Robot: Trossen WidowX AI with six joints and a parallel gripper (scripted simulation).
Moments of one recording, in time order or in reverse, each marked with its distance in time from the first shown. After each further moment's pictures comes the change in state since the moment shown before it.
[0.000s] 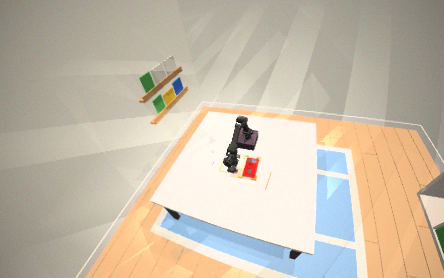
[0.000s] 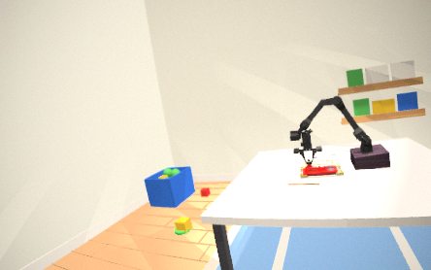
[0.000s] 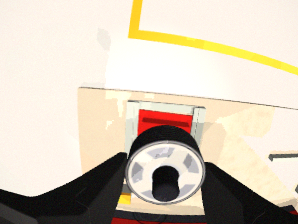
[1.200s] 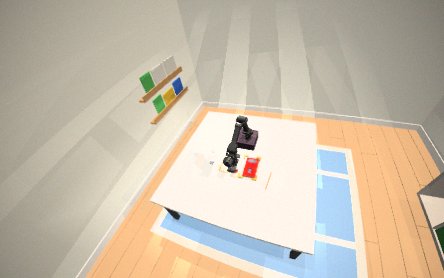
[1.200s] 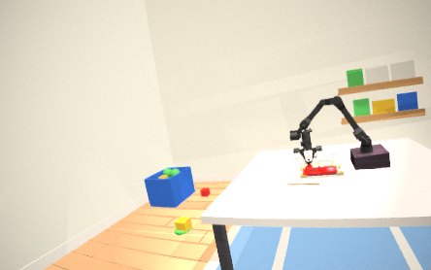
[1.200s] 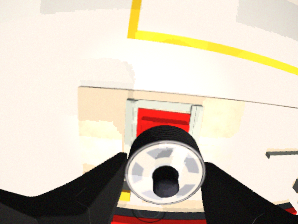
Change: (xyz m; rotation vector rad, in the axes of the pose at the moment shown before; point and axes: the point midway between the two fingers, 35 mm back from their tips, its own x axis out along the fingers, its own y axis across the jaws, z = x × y) arm -0.006 0.001 0.000 0.001 0.000 -0.001
